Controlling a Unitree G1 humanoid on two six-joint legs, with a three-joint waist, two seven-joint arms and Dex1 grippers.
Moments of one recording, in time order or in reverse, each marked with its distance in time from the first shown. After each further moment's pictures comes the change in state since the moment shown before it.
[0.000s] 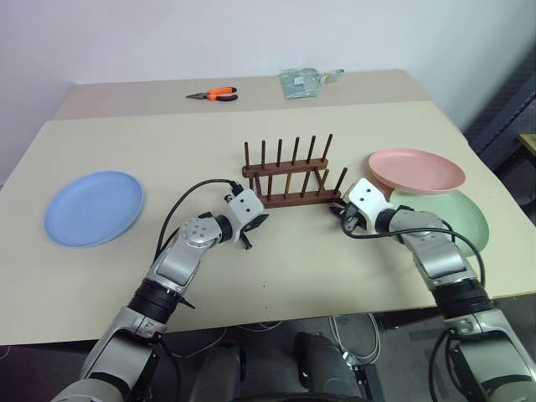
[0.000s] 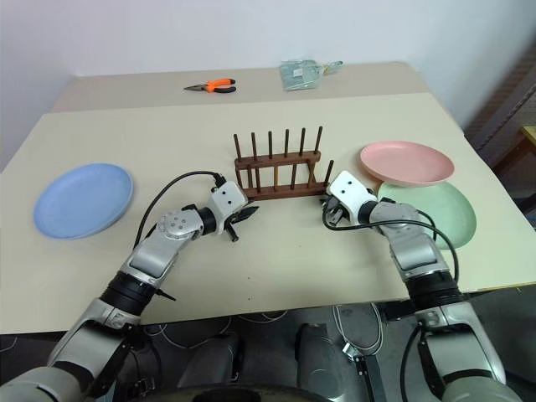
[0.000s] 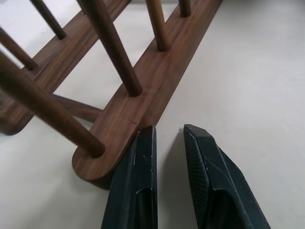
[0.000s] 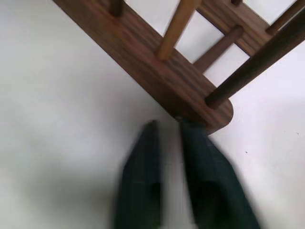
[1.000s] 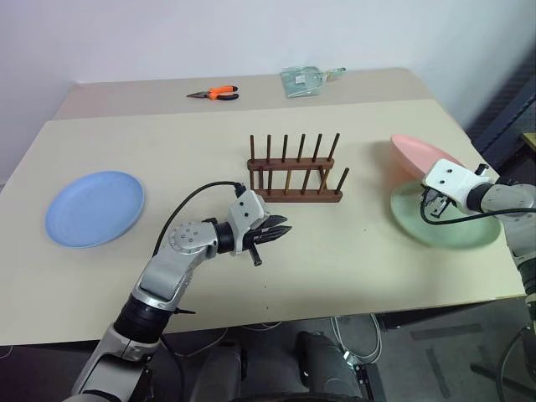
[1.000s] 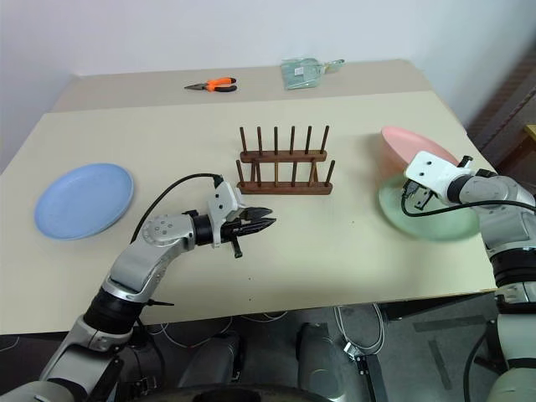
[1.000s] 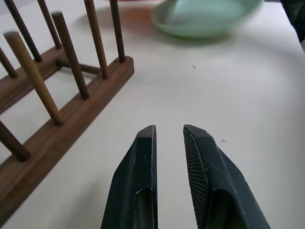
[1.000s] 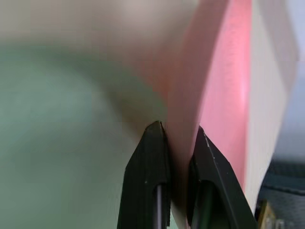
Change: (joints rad) left arm 0.112 0.017 0.058 -0.352 -0.244 0.174 -0.216; right arm -0.130 -0.325 -0.081 0.358 -0.184 -0.324 -0.011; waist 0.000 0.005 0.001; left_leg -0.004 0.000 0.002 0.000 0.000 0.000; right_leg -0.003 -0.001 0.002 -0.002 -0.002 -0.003
